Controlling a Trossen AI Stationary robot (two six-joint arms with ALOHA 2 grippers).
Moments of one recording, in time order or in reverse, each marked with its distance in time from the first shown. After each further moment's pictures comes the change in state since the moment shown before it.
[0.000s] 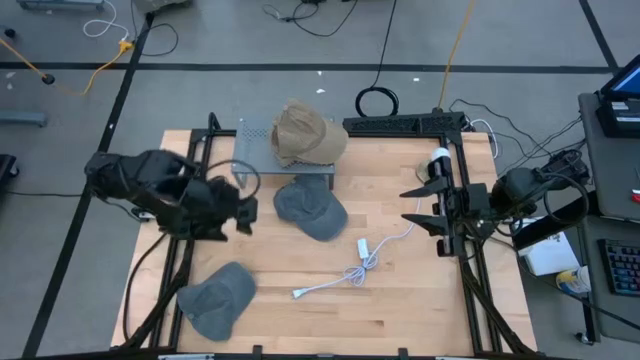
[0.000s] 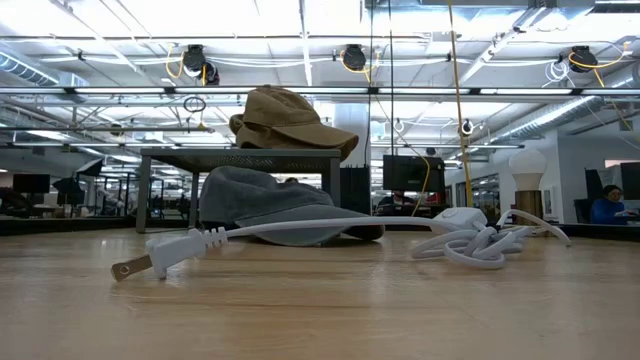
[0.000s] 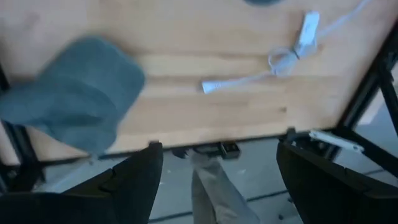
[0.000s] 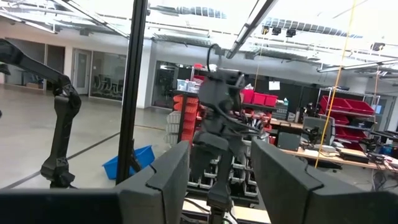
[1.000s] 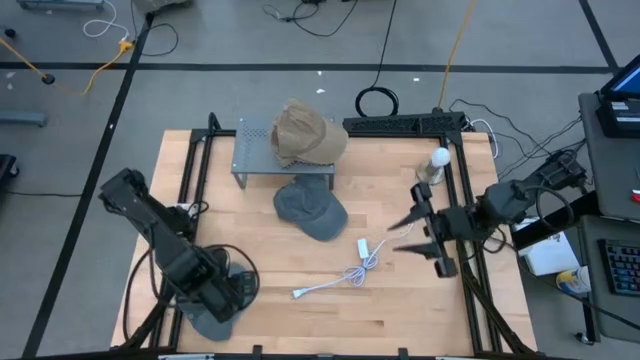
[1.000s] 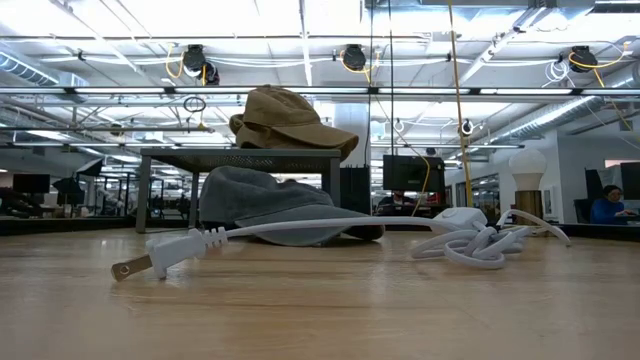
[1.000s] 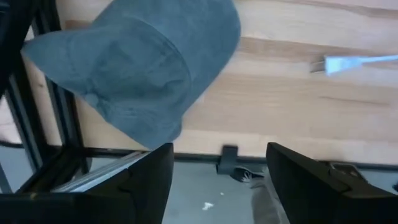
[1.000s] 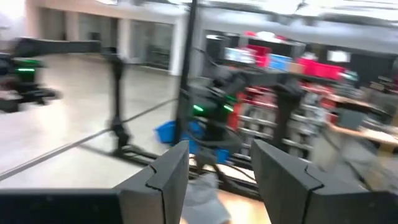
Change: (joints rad) left arm -0.450 0.173 -0.324 0.212 -0.032 -0.429; right arm 0.025 0.062 0.000 -0.123 -0.167 0.087
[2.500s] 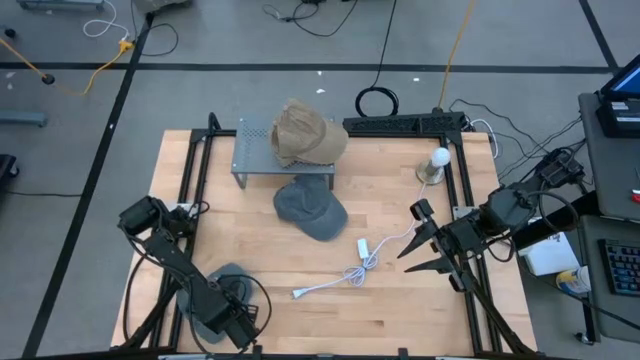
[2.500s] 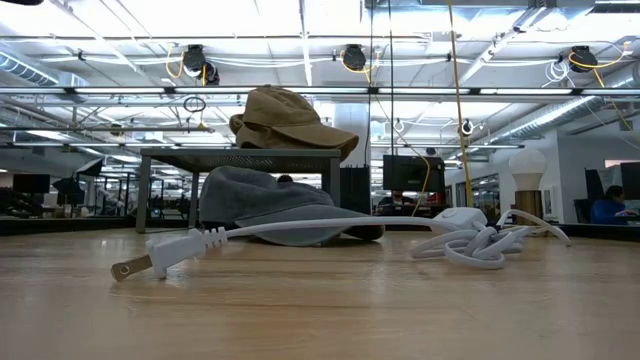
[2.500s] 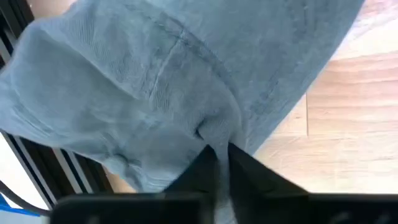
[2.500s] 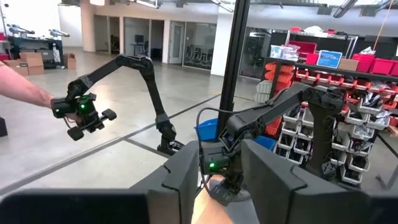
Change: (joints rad) left arm -0.093 0.295 -0.211 0.214 0.166 0.223; right arm 0.069 0.000 0.000 -0.027 -0.122 0.045
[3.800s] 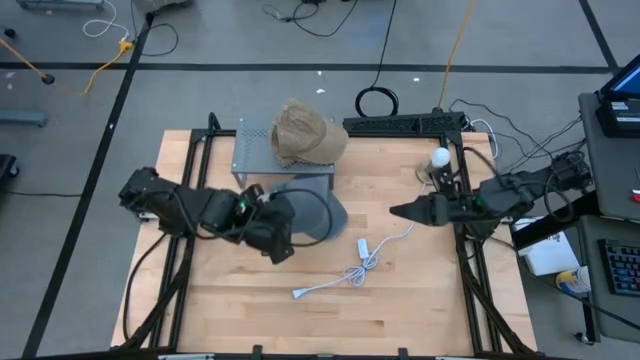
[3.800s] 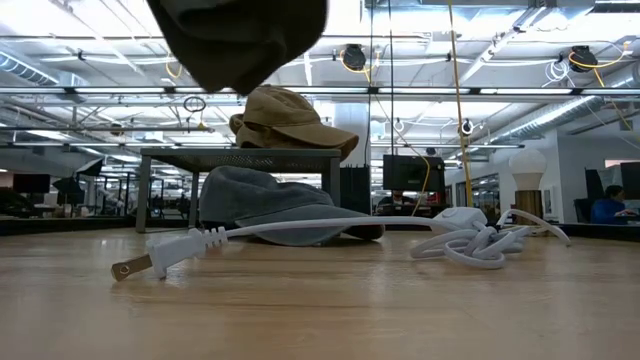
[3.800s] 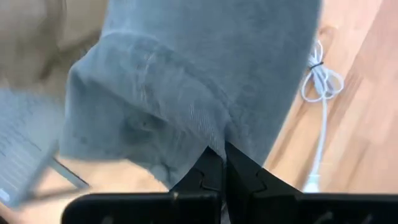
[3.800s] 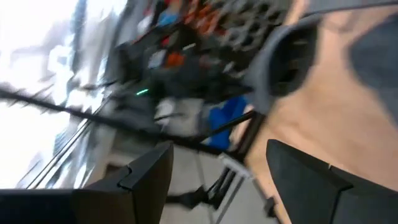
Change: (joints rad) left arm 0.468 -0.175 0.591 -0.278 -0.724 1.447; right arm -0.140 -0.080 0.000 -0.273 0.320 1.376
